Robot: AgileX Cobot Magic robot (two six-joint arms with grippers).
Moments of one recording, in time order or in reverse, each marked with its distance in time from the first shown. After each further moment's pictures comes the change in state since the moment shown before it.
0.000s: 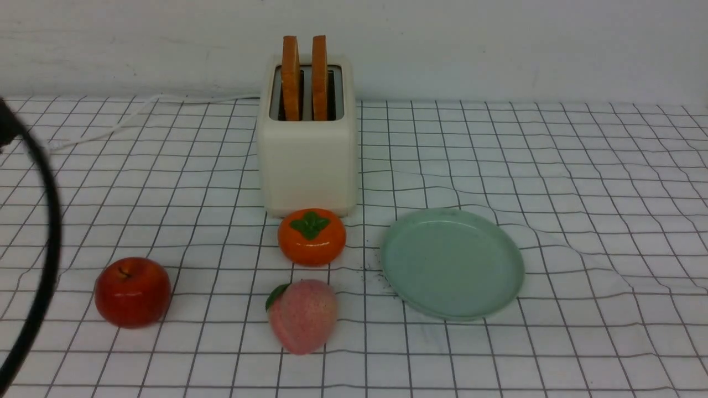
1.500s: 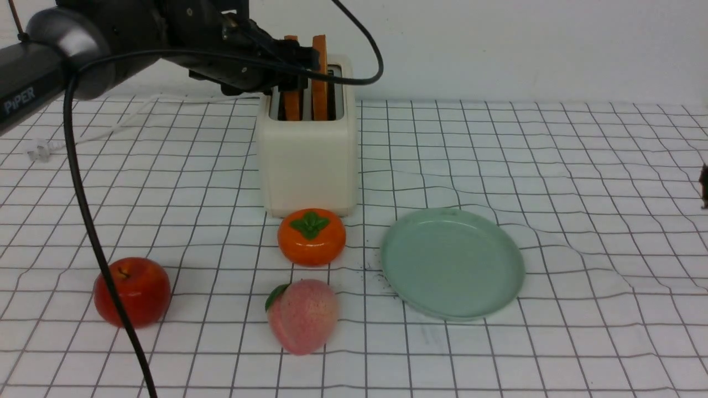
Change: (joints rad) right arm 0.002 0.311 -0.244 0.281 0.087 -0.304; left arm -0.154 1.230 -1.108 0.152 0.308 -0.007
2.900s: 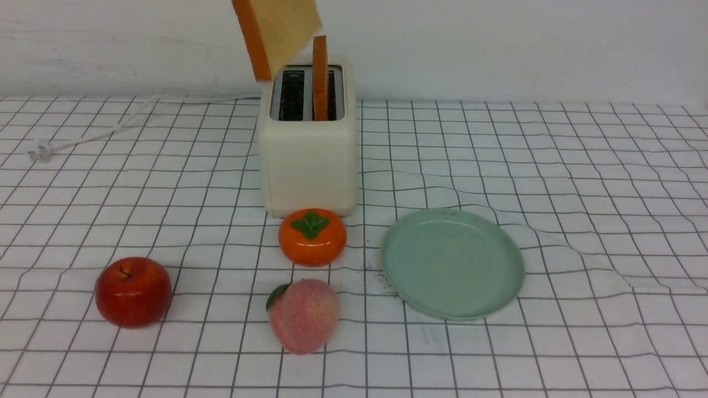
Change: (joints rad) right arm 0.000 -0.103 -0.011 0.093 -0.117 -0.170; left arm -0.017 -0.401 -0.007 -0.239 0.450 0.137
